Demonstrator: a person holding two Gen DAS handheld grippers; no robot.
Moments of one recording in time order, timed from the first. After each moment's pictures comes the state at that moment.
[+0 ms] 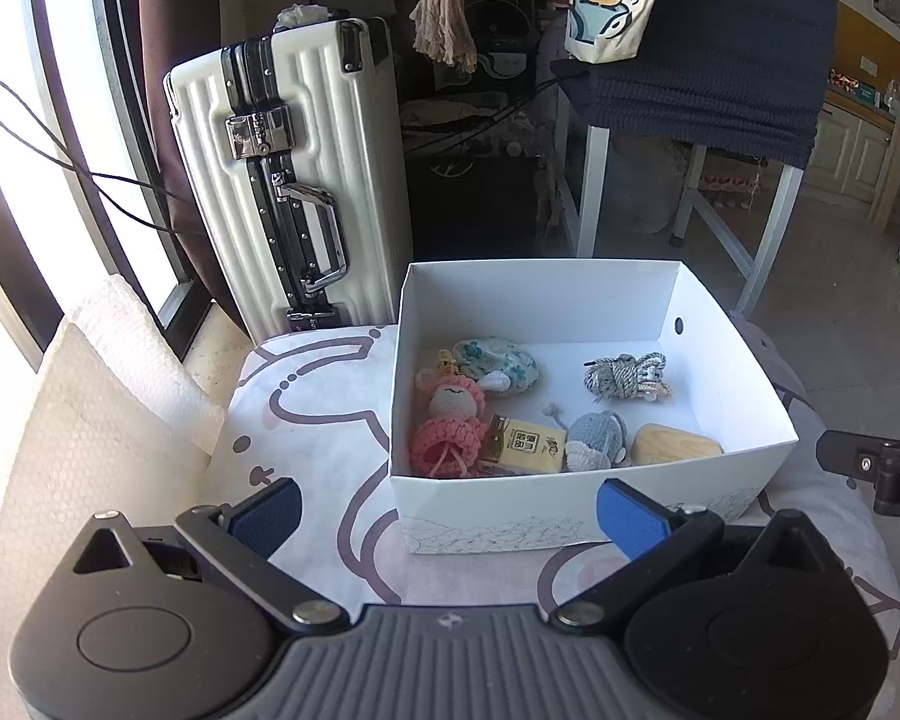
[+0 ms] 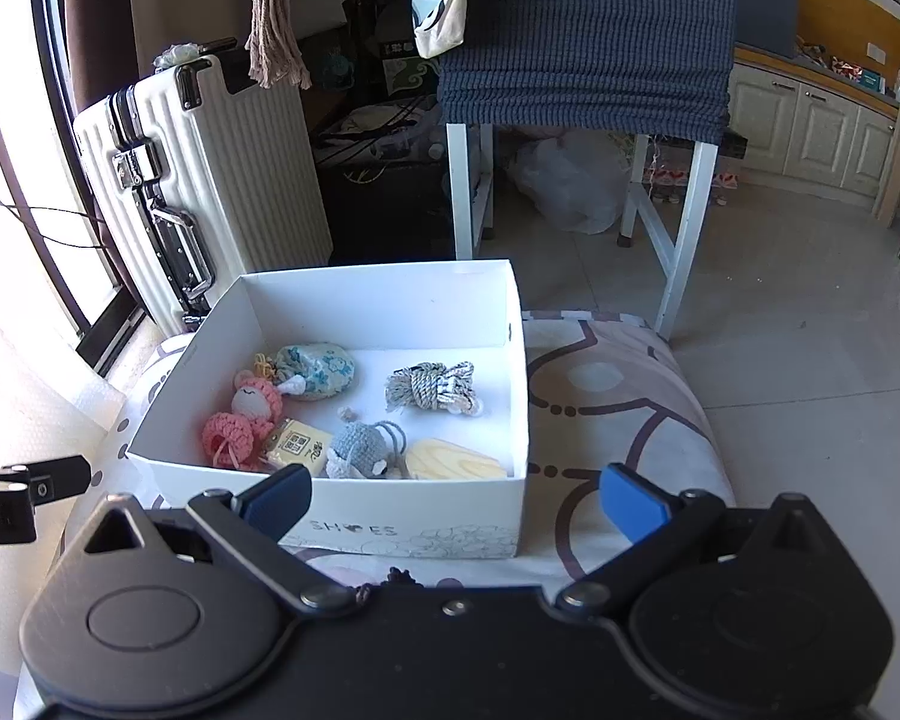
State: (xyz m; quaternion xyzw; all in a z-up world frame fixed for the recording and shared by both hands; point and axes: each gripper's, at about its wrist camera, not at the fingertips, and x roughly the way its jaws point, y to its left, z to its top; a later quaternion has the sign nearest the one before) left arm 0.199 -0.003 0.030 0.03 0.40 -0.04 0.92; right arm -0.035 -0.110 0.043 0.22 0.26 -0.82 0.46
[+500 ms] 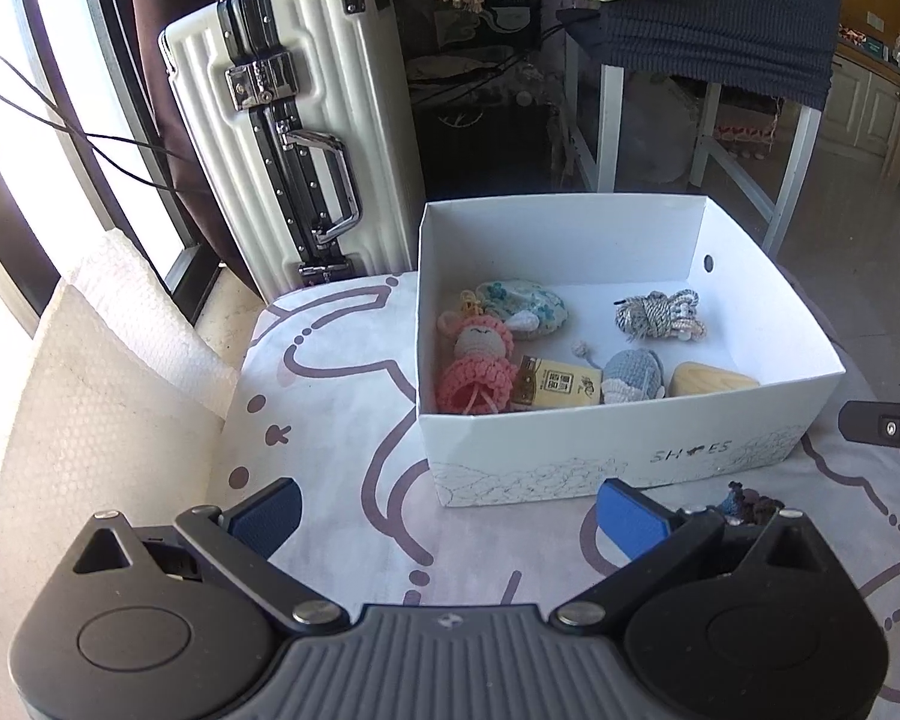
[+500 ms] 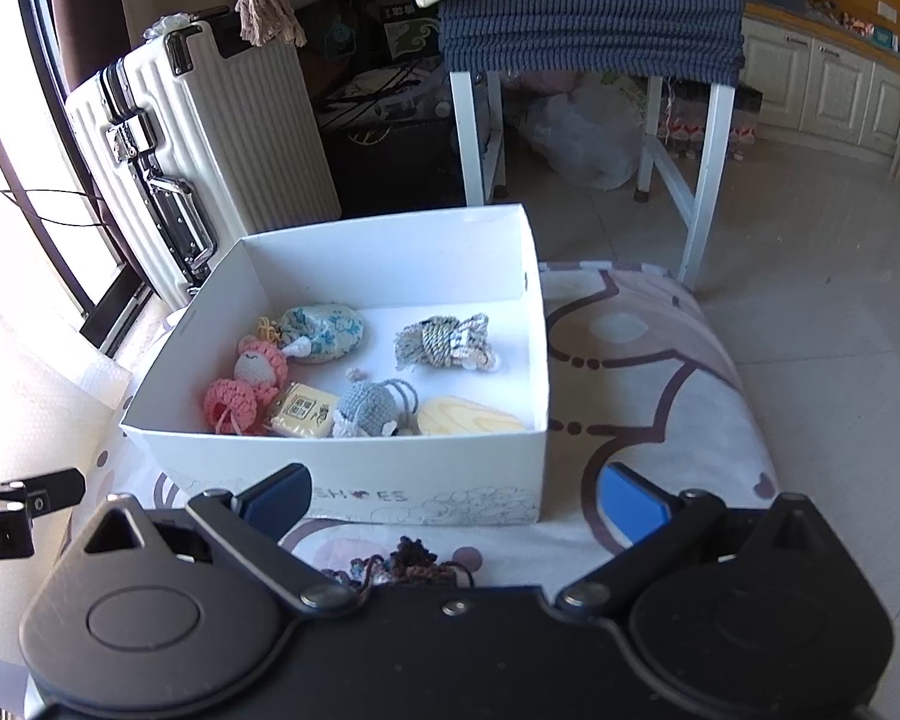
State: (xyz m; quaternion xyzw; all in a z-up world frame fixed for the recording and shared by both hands) left arm 0.201 0.008 -0.007 0.06 0.43 -0.04 0.90; right arm -0.053 -0.116 0.012 0.28 0.25 -0.81 0.46
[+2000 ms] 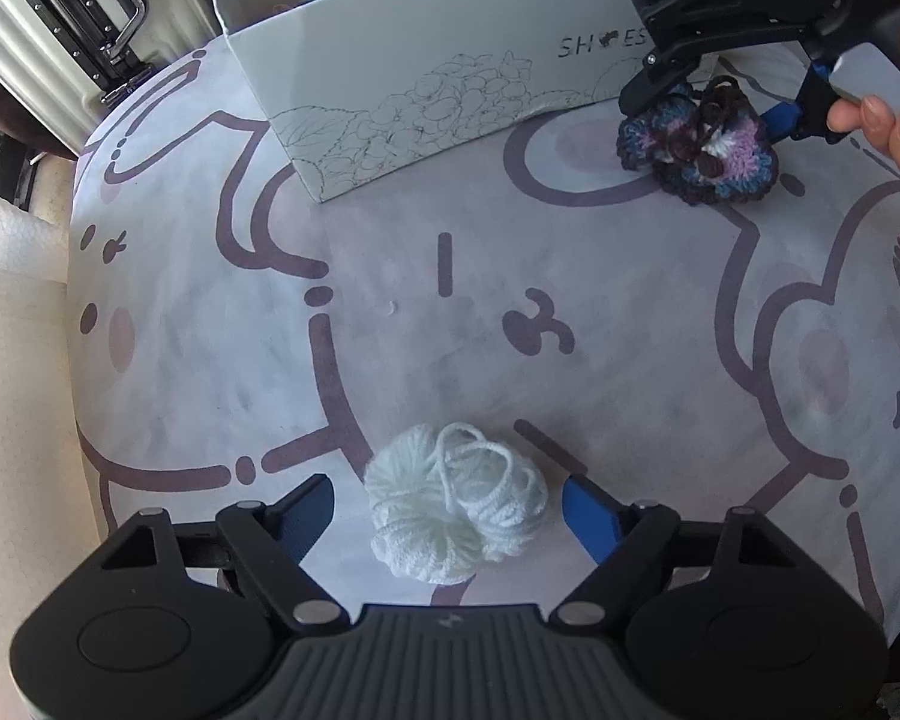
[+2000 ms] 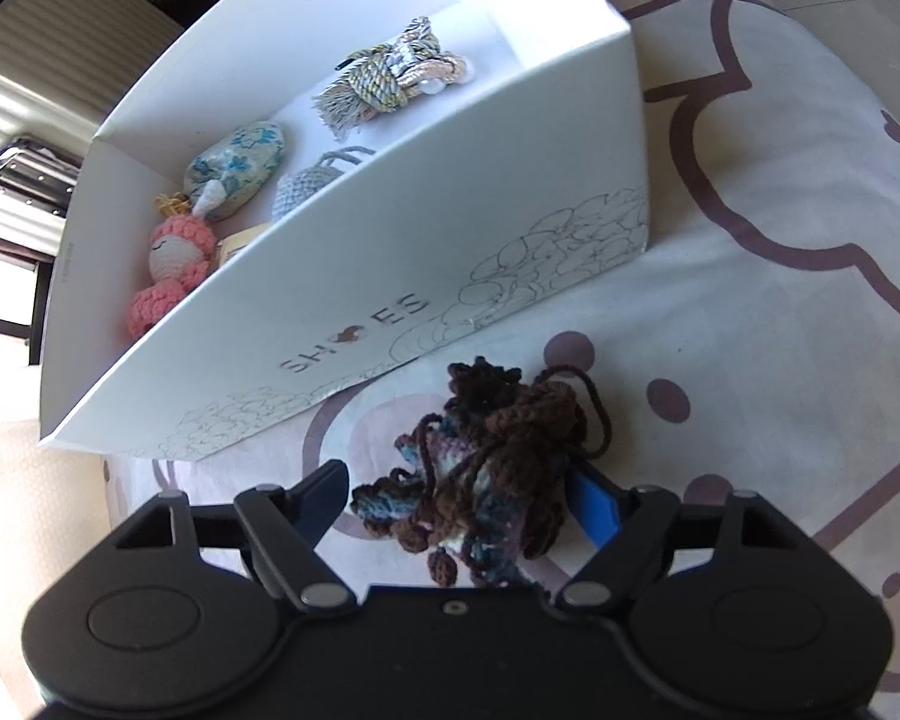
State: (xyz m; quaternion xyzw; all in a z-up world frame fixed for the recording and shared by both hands) left arm 0.160 0.027 -0.132 0.19 0.58 -0.20 0.76; right arm -0.089 -0.169 -0.110 0.54 0.13 -0.76 0.33
